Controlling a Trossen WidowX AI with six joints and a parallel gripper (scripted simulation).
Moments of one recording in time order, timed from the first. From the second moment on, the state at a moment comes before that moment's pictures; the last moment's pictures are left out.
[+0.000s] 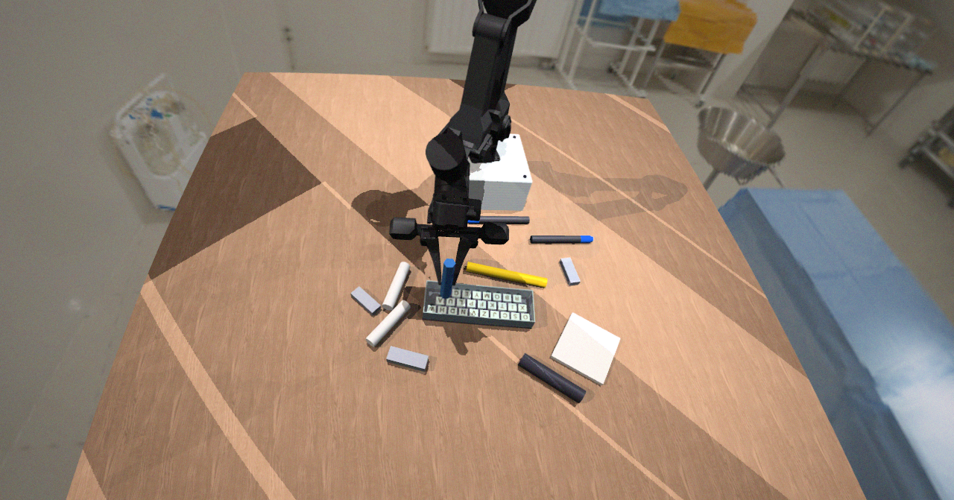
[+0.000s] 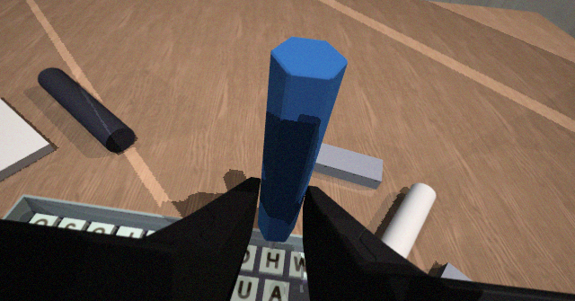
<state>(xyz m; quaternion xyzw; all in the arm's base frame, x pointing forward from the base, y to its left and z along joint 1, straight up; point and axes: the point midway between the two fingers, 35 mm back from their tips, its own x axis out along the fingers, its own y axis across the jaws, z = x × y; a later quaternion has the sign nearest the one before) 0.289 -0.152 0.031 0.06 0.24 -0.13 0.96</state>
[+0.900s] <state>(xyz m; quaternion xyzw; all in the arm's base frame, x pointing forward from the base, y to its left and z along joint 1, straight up) 0.302 -0.116 0.037 0.06 0.25 -0.13 0.96</state>
